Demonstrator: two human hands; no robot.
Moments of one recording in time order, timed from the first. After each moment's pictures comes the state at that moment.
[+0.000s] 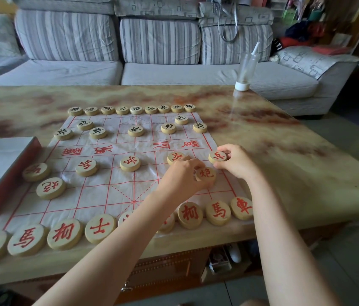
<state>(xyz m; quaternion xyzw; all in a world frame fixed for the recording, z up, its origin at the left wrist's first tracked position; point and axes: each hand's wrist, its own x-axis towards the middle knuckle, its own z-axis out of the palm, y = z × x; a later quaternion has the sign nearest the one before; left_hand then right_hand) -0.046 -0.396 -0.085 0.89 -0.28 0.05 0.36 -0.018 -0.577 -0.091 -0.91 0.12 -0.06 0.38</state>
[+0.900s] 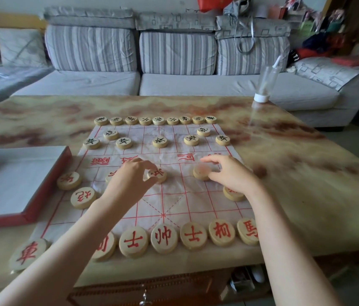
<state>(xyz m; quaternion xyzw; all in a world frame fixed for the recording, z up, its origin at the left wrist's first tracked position) -0.021 -0.254 -0.059 0.96 -0.15 0.09 0.21 -0.032 -0.491 -0.046 -0.95 -0.02 0.00 0.31</state>
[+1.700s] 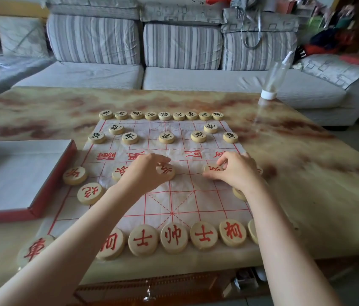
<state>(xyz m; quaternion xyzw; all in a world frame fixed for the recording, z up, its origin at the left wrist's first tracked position) -0.003 -0.262 -0.060 0.95 -0.15 0.04 0.27 -0.020 -0.481 -0.058 -0.98 0.09 -0.07 0.19</state>
